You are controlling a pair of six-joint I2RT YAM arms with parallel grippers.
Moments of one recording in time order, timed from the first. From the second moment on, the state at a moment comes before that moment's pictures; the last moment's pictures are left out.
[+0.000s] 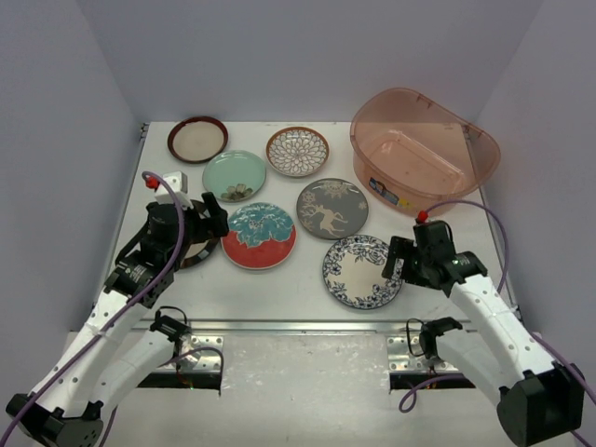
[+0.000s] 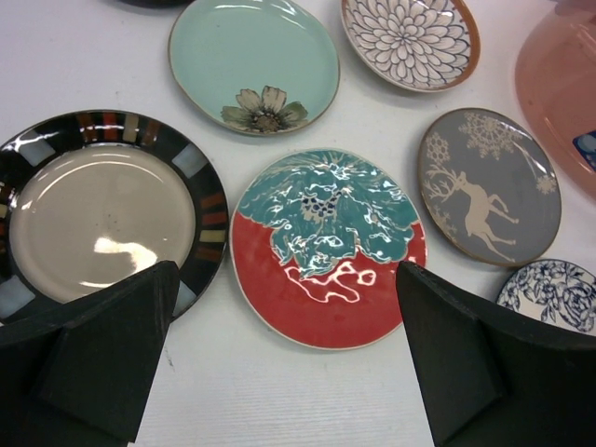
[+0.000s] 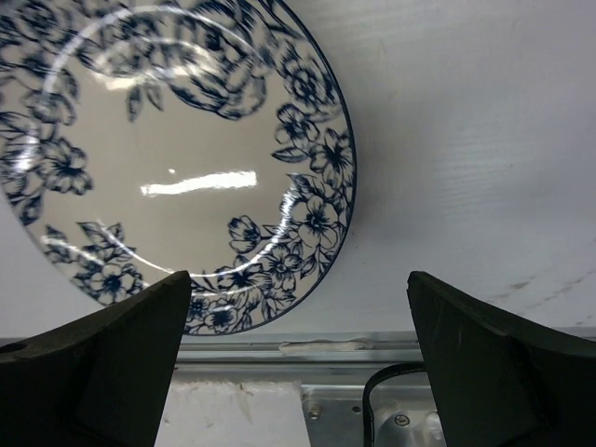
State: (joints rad) left arm -0.37 0.68 0.77 -0.52 -0.32 -0.42; right arm 0.25 0.85 0.60 -0.79 0.06 0.44
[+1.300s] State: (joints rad) left arm -0.44 0.70 0.77 -0.52 -0.32 -0.41; right arm 0.24 0.56 0.05 -0.26 -0.15 0.89
